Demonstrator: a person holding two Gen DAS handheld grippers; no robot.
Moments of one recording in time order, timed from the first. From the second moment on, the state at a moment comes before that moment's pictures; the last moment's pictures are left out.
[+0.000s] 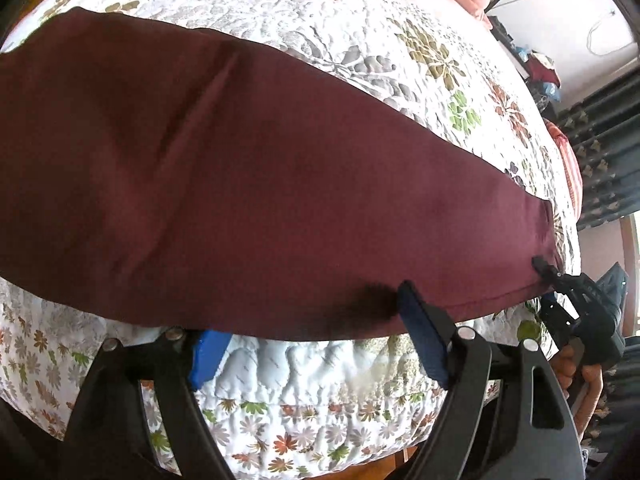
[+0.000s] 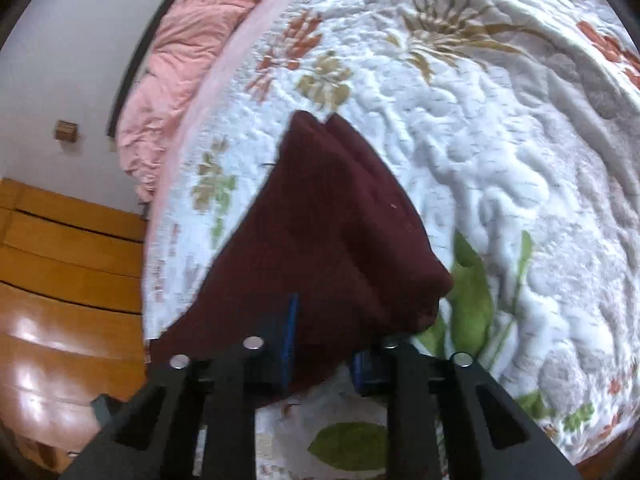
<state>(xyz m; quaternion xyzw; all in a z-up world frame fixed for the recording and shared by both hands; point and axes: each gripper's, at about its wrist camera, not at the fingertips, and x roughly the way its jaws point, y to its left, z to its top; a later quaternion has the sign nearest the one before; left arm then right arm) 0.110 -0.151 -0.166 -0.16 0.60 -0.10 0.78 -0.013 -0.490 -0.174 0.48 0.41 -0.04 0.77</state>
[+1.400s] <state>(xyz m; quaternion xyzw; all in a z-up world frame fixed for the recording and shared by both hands) 0.112 -0.123 -0.156 -0.09 0.55 -0.10 0.83 -0.037 -0.541 -0.151 0.49 0.36 -0.07 0.79</state>
